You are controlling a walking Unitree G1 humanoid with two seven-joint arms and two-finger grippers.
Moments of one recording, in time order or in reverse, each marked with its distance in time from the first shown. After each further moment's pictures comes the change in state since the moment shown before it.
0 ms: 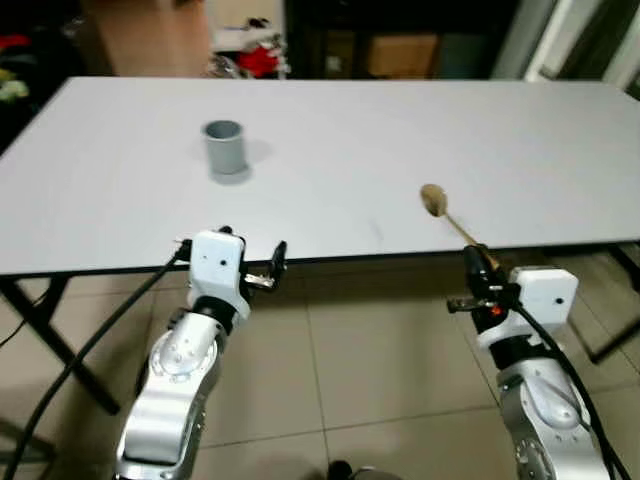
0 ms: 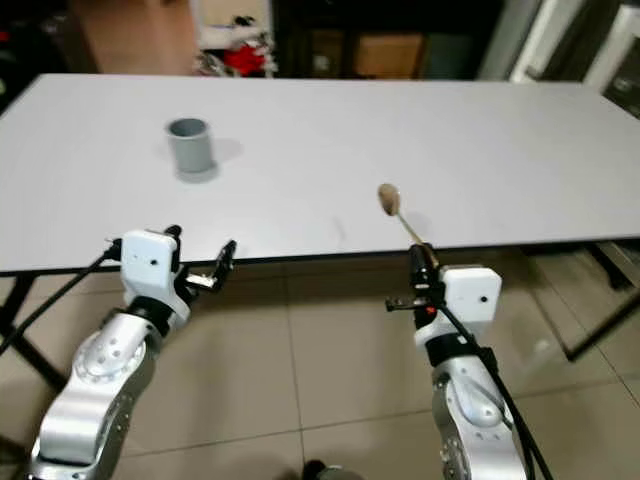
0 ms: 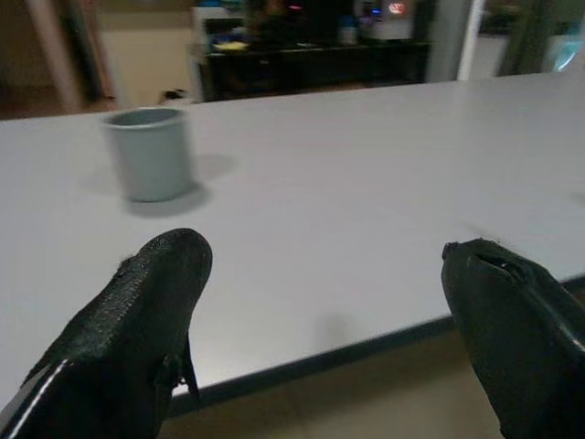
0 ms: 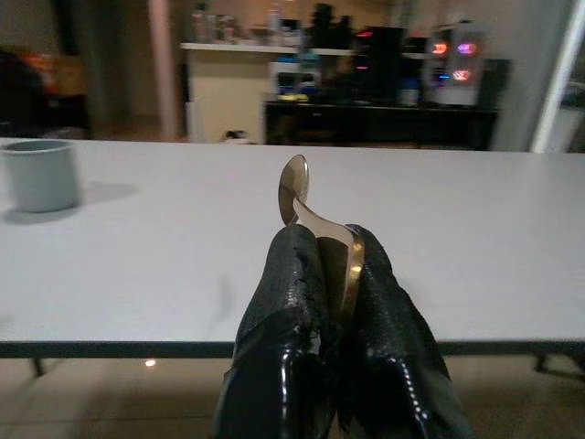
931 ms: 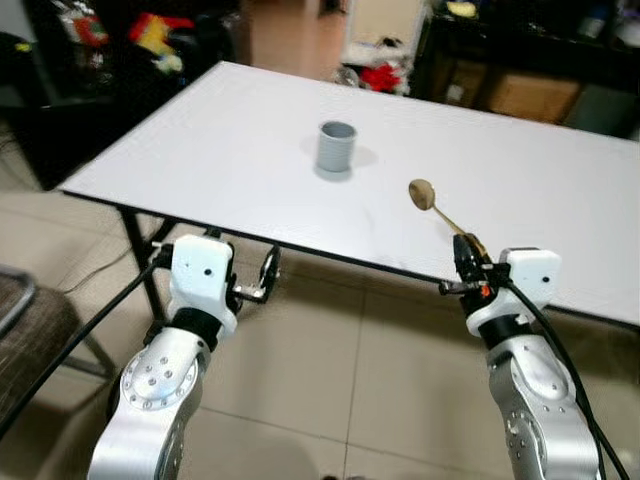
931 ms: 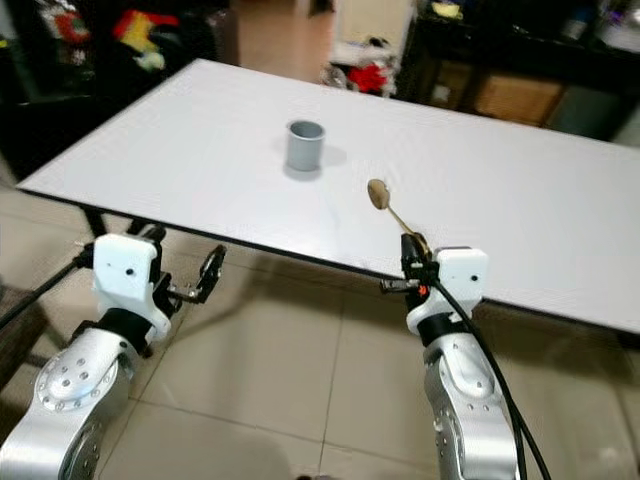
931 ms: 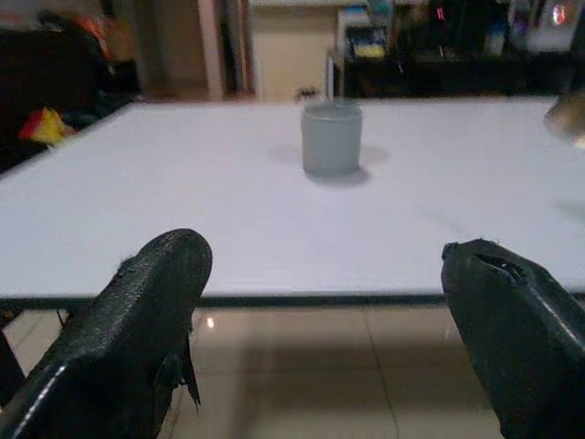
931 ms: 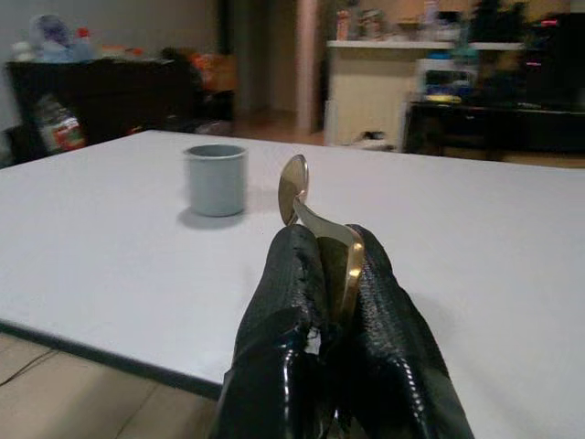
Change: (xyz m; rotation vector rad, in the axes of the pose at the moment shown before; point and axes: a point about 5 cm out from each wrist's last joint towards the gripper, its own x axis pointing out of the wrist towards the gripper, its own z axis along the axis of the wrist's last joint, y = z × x) left arm -0.026 -0.001 0.007 0.016 0.058 -0.026; right arm 0.018 -0.004 -0.001 0.064 0.017 -0.022
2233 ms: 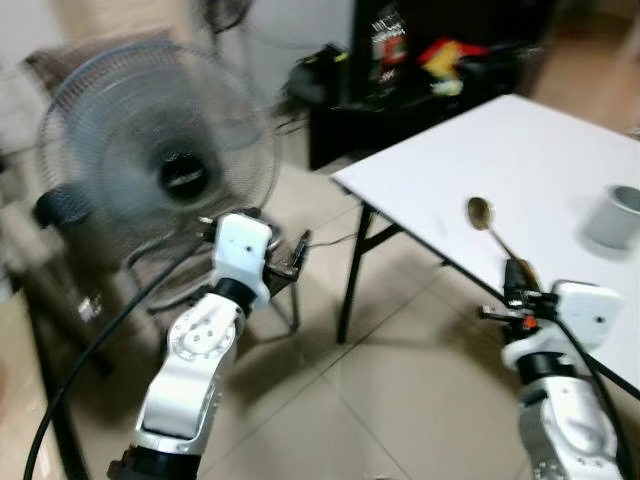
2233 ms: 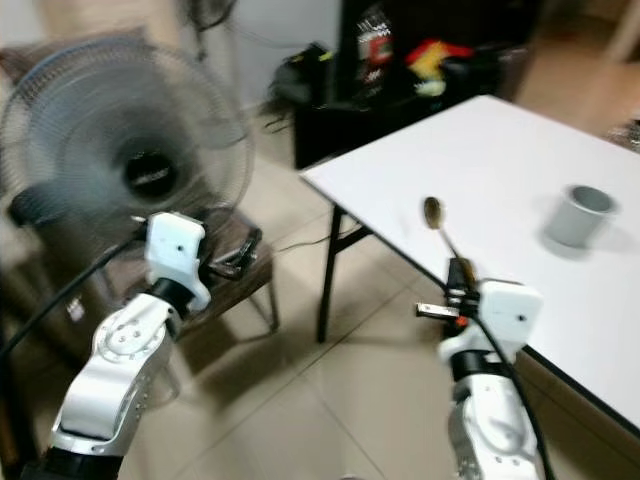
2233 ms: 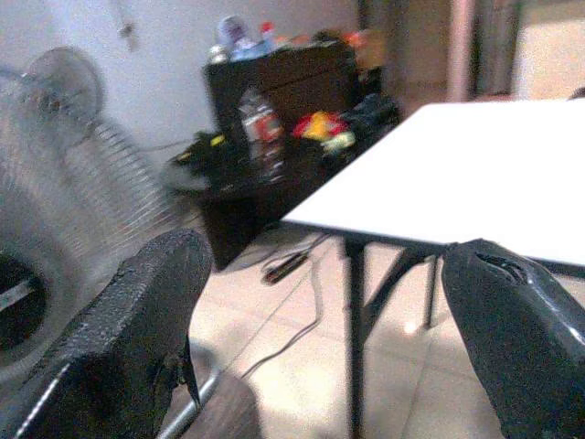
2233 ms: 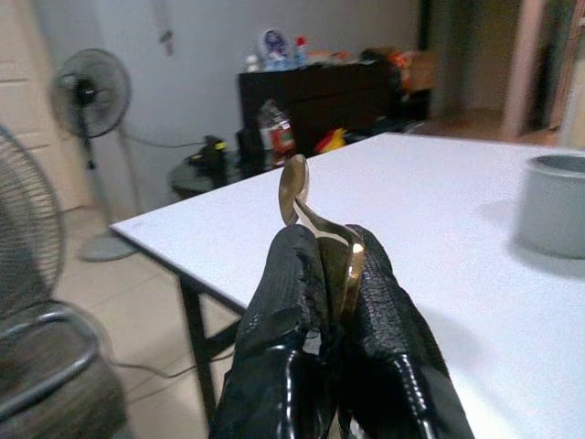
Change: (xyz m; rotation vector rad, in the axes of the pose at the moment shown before) left arm 0.045 -0.016 0.006 0.041 -0.118 -0.108; right arm -0.039 -0.014 0.007 -0.024 0.011 -0.194
